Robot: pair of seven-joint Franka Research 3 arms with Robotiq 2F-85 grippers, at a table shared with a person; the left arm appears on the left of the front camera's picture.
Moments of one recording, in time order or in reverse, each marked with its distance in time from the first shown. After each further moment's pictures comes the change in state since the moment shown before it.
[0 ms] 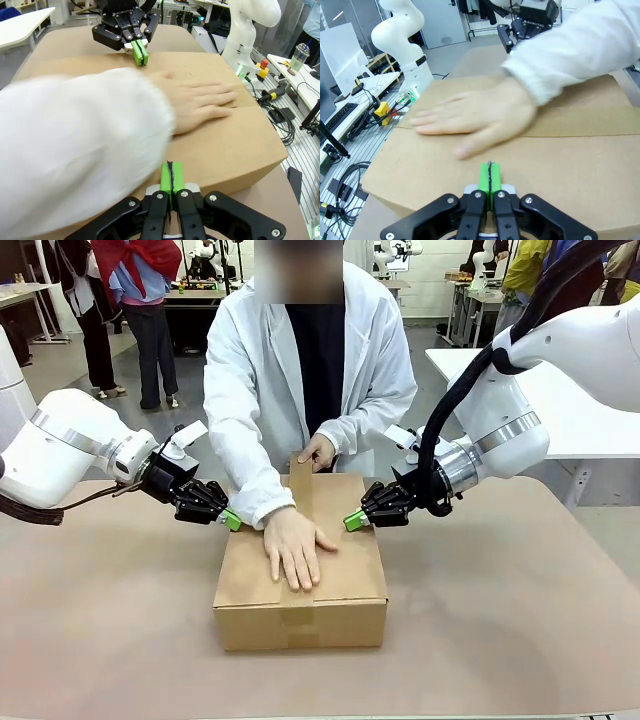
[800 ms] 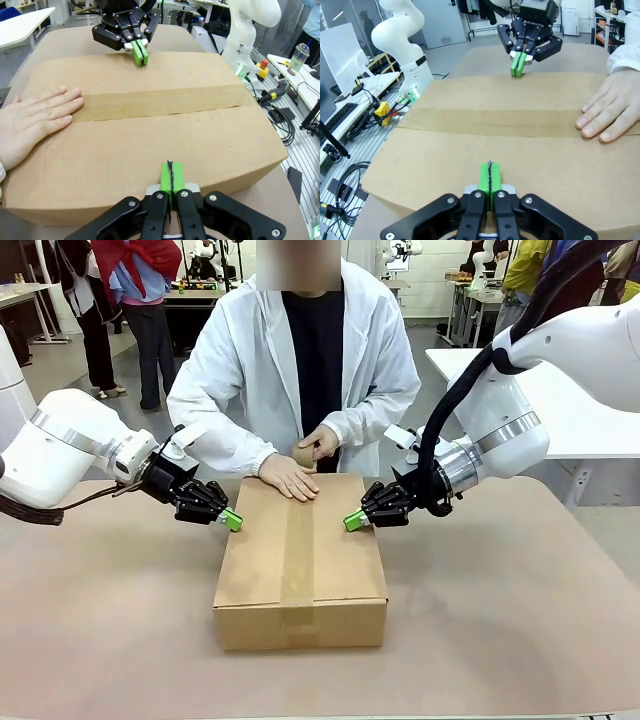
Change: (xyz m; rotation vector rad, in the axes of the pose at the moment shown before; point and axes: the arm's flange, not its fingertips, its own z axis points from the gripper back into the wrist) left arm 0.000 0.000 0.000 0.000 0.000 0.000; right arm 0.000 0.000 0.000 0.000 0.000 0.000
